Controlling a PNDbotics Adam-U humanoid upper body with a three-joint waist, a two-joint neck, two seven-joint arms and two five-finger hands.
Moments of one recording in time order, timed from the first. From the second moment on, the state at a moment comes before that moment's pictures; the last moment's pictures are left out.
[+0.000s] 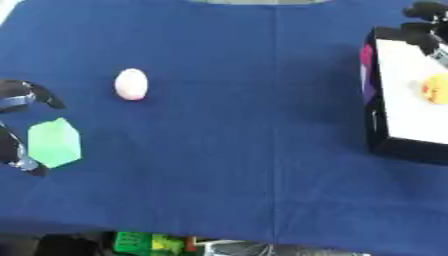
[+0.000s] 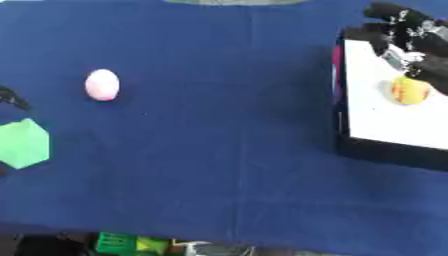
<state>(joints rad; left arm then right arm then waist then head) -0.63 0.96 -0.44 -1.53 -0.64 0.13 -0.60 -0.39 -0.76 -0.05 -1.65 -0.32 -0.06 0.41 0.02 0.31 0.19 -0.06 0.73</state>
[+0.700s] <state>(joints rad) -0.67 0.87 -0.48 -1.40 -0.70 0.10 -0.56 -0.38 -0.75 -0.05 -1.64 -0.30 -0.07 0.41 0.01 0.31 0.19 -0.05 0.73</state>
